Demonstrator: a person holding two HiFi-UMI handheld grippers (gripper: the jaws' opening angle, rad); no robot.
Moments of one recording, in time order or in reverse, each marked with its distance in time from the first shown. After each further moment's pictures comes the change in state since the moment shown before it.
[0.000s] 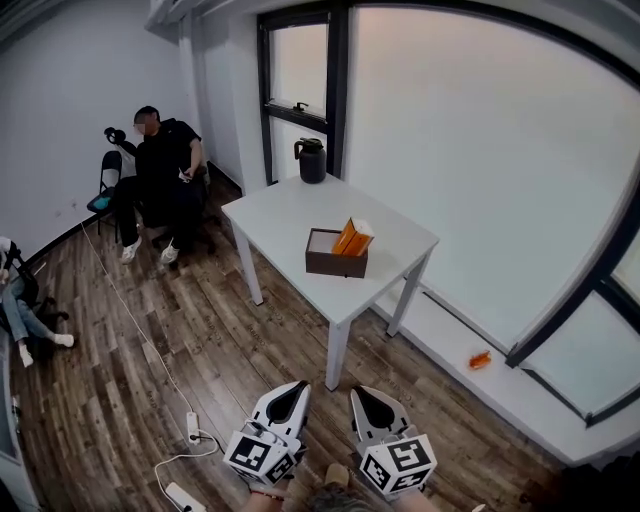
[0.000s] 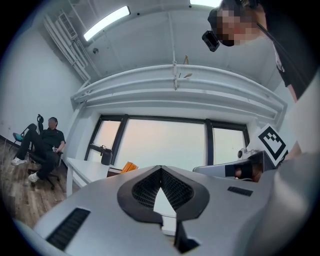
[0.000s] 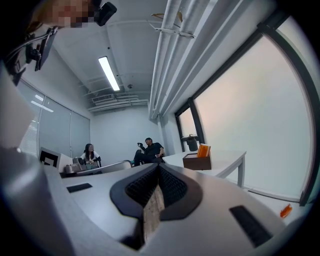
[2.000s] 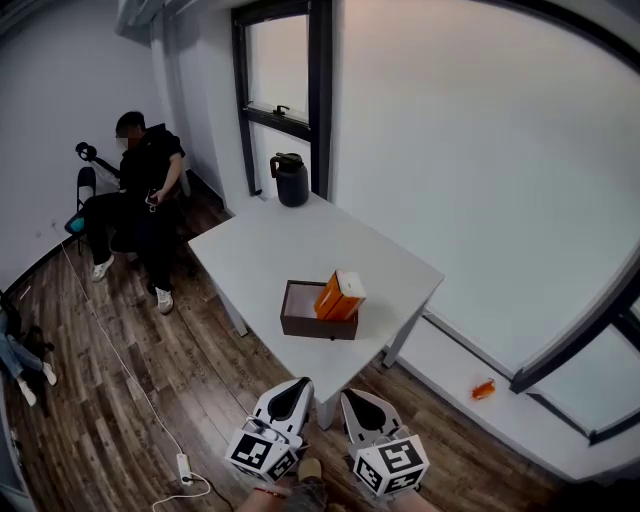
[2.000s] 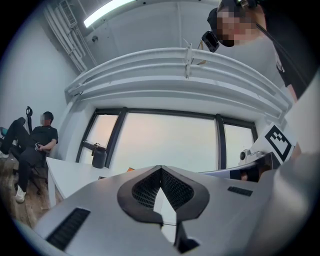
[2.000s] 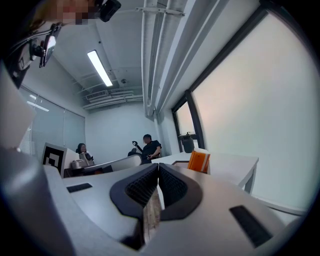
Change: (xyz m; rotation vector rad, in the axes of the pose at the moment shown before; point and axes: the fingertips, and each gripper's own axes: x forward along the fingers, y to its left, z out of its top) left arm 0.236 0.120 -0.011 -0.006 0.010 -0.047; right arm 0.201 -0.143 0.037 0.006 0.039 -0.003
